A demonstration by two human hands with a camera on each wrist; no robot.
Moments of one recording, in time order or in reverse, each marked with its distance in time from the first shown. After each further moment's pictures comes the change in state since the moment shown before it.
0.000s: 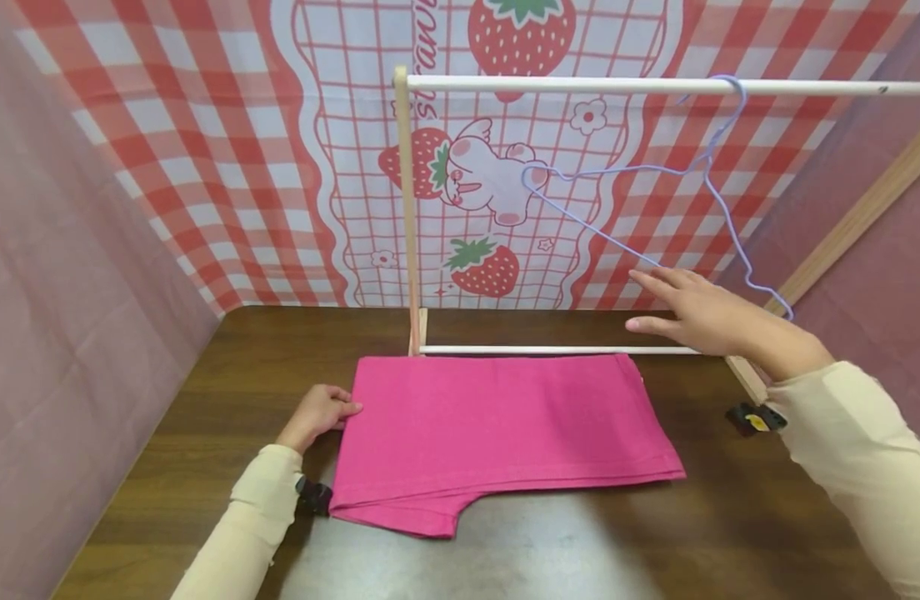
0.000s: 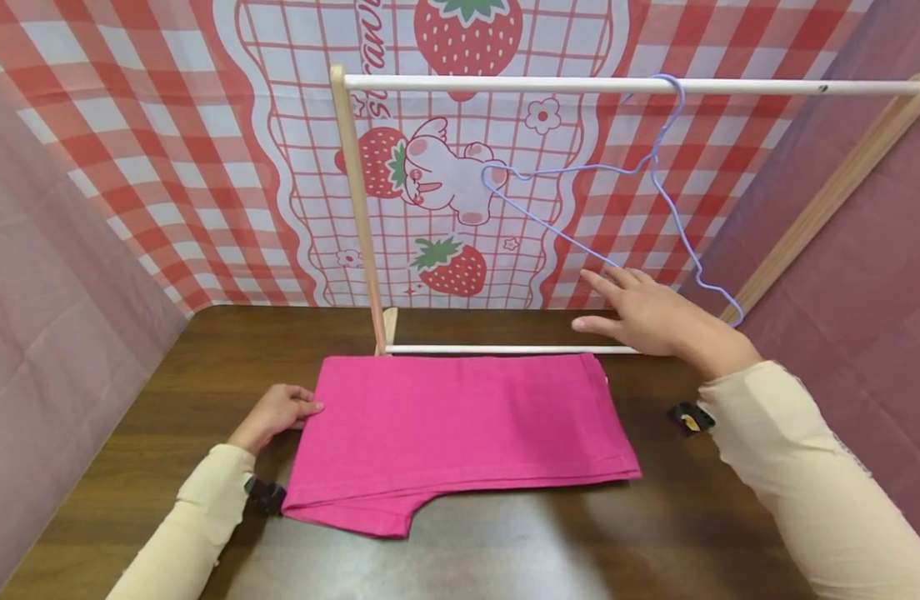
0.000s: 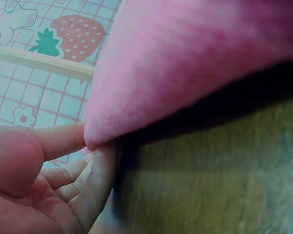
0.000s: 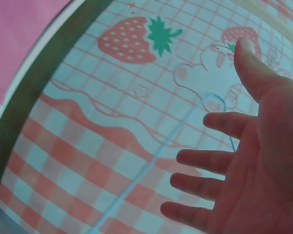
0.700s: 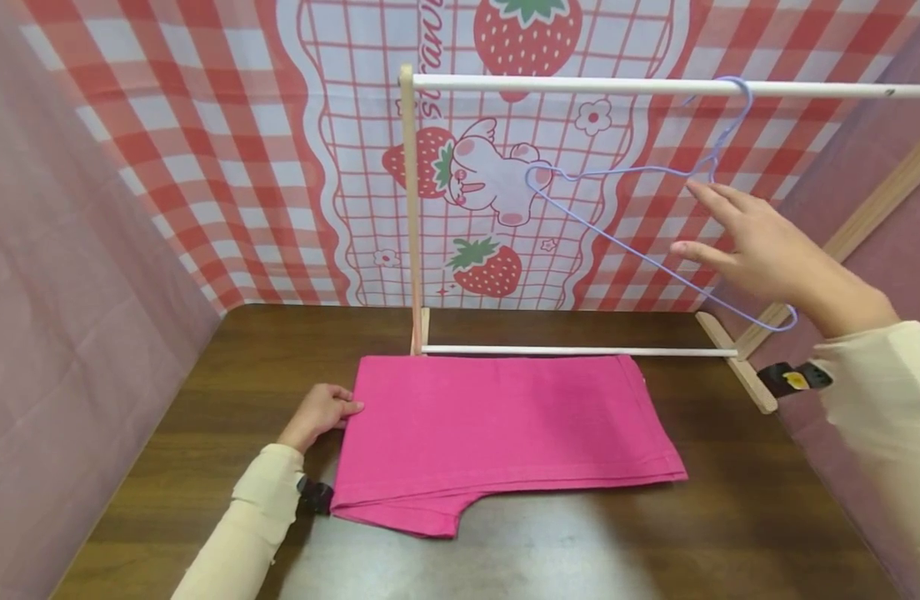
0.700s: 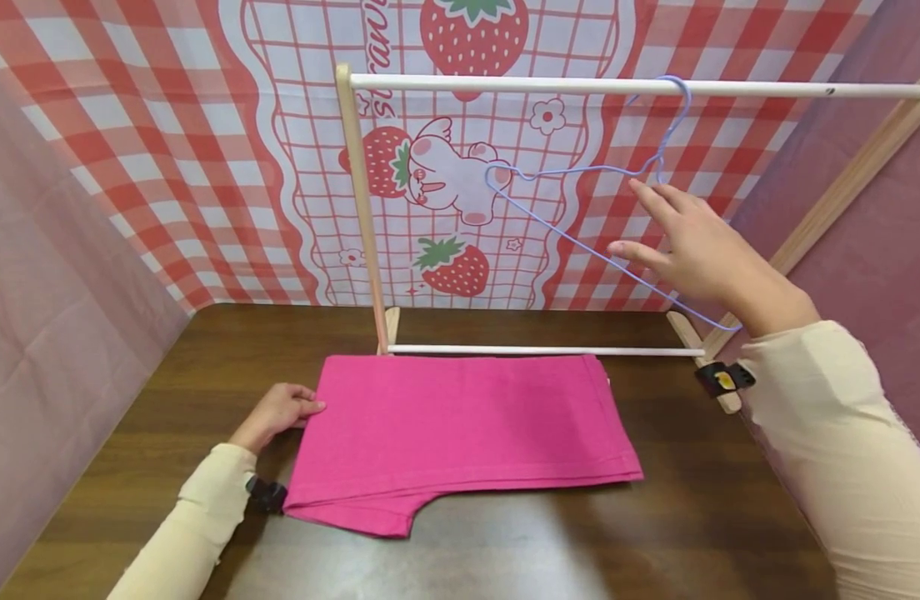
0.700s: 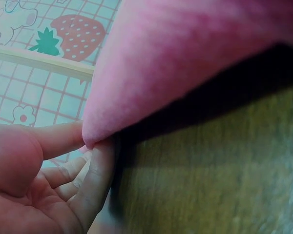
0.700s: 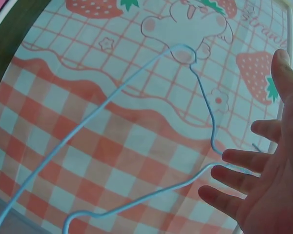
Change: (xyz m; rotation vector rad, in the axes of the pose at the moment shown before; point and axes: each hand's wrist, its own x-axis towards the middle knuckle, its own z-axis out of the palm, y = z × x) left_hand 0.003 -0.001 0.000 -0.041 -0.018 0.001; right_hand 0.000 0.020 -0.062 0.072 0.309 0.029
